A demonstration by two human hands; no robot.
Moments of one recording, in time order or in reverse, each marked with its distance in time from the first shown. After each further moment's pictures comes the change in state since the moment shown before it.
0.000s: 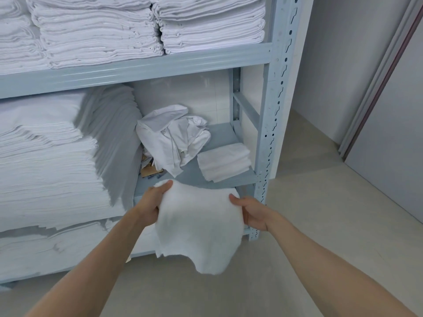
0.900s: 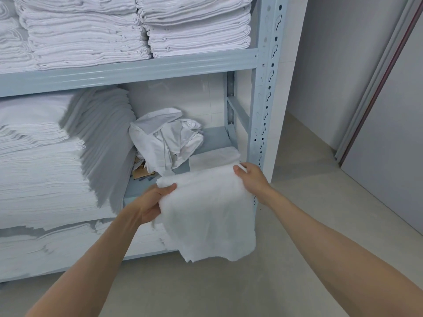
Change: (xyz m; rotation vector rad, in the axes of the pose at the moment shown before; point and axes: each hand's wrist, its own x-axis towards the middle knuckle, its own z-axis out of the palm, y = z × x) left_hand -0.003 -0.003 0.044 -0.035 -0.212 -0.006; right_hand -0.014 -0.079 -0.028 -0.611 0.472 -0.467
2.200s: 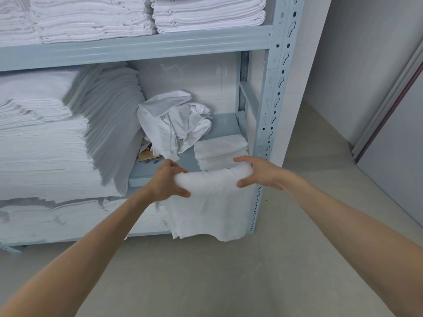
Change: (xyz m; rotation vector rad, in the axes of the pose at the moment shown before) left_hand 0.016 -0.006 0.024 1.280 0.195 0.357; right_hand 0.021 0.011 -0.043 -0.293 -0.509 0.017
